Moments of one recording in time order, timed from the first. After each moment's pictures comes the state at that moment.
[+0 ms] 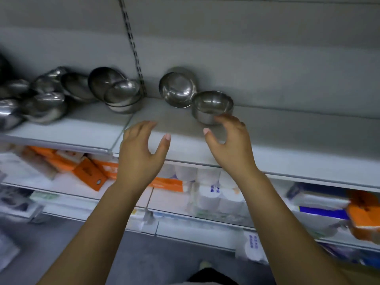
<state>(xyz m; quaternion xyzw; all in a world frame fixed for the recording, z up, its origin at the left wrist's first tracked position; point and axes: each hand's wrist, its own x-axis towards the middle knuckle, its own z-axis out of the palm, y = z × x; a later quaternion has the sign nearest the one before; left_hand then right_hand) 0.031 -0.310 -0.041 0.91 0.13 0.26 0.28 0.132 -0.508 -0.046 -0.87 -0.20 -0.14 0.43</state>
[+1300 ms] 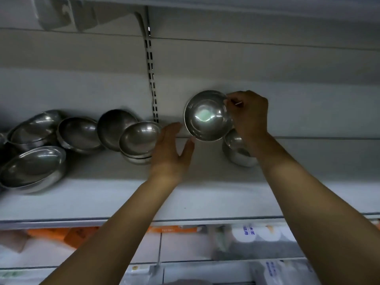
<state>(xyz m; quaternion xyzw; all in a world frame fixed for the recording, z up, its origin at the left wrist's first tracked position) 0.169 -0.195 -0.034 0.85 0.01 0.26 0.46 0.271 -0.380 0.033 -0.86 -0.12 -0.30 0.39</state>
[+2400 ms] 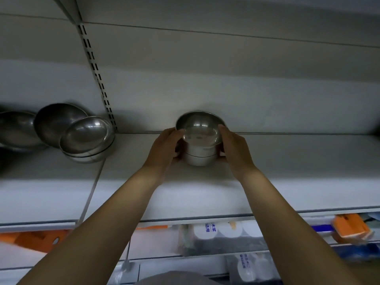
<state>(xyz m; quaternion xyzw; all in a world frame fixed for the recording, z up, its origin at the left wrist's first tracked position) 0.206 -0.304 -0.026 0.61 0.12 -0.03 0.79 0.239 -0.485 -0.025 -0.77 0.08 0.02 0.63</state>
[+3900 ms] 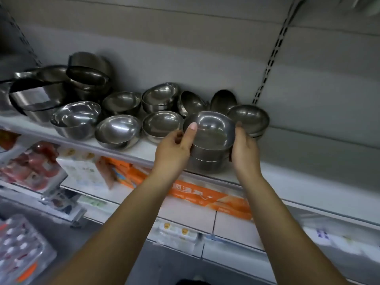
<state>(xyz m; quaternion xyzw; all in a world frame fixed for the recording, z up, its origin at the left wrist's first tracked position) 0.015 0.000 -0.021 0.74 0.23 0.18 0.61 0.086 -0.141 -0.016 -0.78 0.01 0.04 0.63</state>
